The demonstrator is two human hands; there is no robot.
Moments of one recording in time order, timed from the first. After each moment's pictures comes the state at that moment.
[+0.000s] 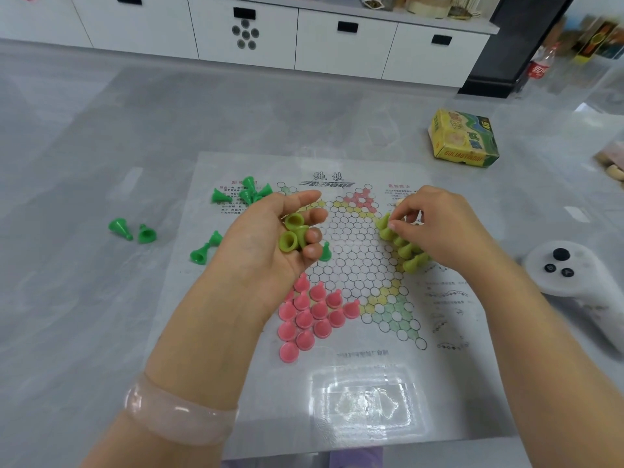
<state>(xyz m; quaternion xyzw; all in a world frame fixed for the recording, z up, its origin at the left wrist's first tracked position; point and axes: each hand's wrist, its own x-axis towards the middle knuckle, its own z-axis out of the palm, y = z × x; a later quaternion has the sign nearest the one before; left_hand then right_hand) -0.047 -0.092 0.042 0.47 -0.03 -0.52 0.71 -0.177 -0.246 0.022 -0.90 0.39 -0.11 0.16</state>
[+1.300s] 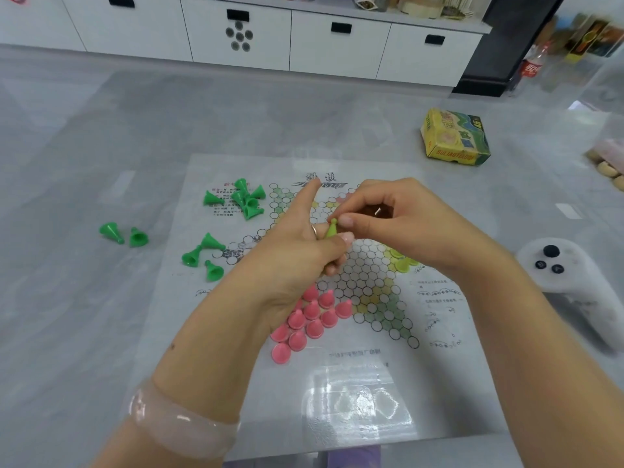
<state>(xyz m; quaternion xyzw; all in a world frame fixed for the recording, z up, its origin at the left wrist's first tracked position) -0.066 -0.096 0.035 0.56 -0.30 -0.50 0.60 -0.164 -0.210 0.049 -0.85 0.22 -0.13 0.46</state>
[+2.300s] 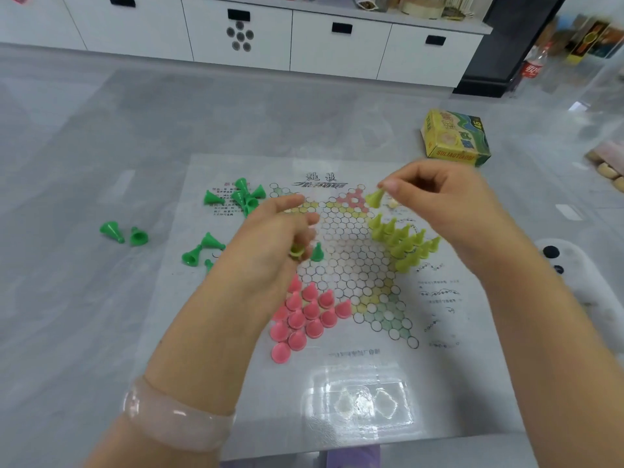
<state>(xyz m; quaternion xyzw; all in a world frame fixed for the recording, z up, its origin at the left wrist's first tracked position) -0.053 -0.102 0.030 0.58 -0.13 -0.46 0.66 -0.182 -0.229 0.052 -0.79 0.35 -0.25 0.44</state>
